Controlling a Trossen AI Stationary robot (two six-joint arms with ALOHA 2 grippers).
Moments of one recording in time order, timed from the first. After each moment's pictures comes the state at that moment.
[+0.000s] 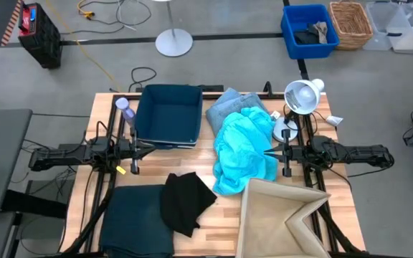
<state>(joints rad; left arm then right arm) 0.04 0.01 0.03 0.01 -0.12 0.09 0.01 0.00 0.01 0.01 0.00 -0.37</state>
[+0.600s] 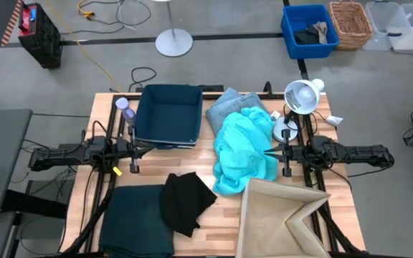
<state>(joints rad) 0.04 0.01 0.03 0.13 -0.14 0.15 0.01 0.00 0.01 0.01 0.00 -0.37</state>
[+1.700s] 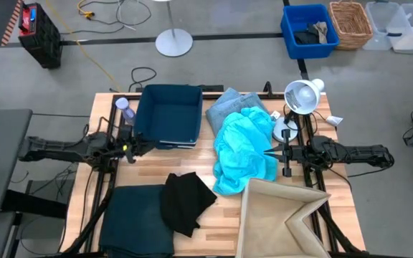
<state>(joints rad) -0.02 0.40 0.20 0.32 -0.15 -0.76 0.01 0.00 0.01 0.01 0.00 -0.37</state>
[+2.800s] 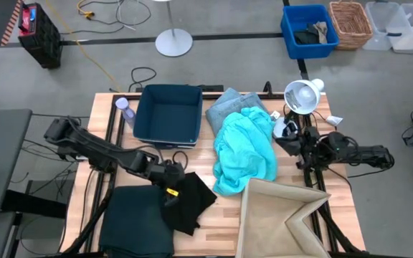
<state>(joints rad) -0.32 1.45 0.96 -0.47 -0.04 -0.63 0.00 0.00 0.04 0.40 0.03 0.34</state>
